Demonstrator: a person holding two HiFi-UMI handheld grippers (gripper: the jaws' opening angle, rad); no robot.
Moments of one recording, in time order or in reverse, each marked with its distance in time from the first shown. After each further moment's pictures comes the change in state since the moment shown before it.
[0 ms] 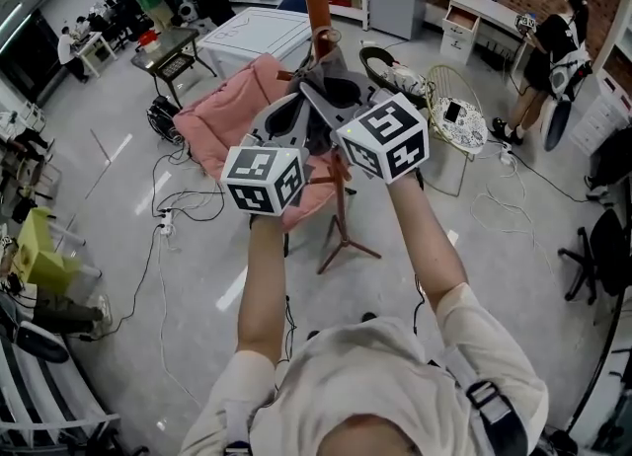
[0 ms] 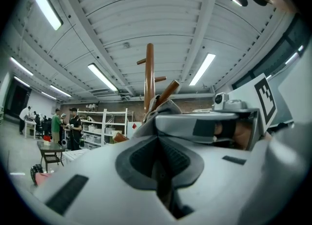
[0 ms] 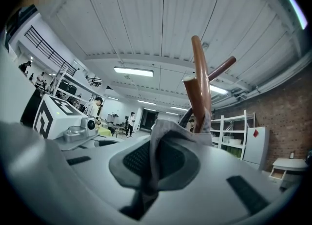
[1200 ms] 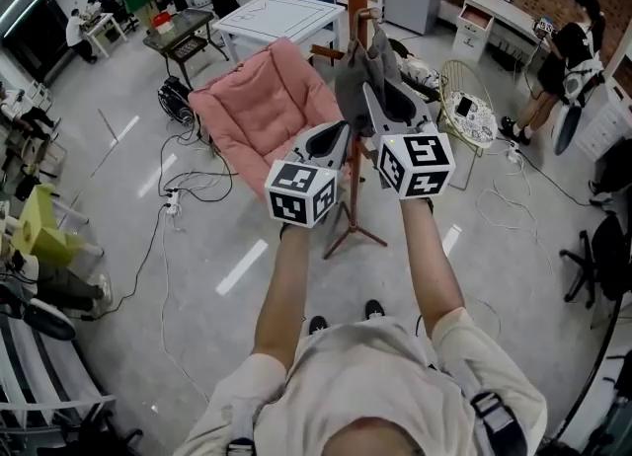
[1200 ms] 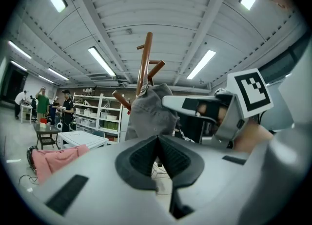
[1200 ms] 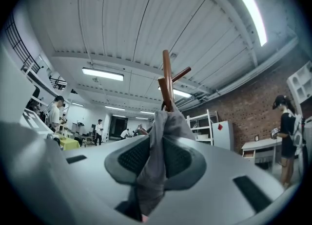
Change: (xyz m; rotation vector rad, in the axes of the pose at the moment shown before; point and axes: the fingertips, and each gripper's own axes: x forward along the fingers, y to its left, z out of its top) left arm -0.038 -0.041 -0.074 -0.091 0.129 -0.070; right arm -0.060 -0.024 -0.041 0.139 -0.063 -0.403
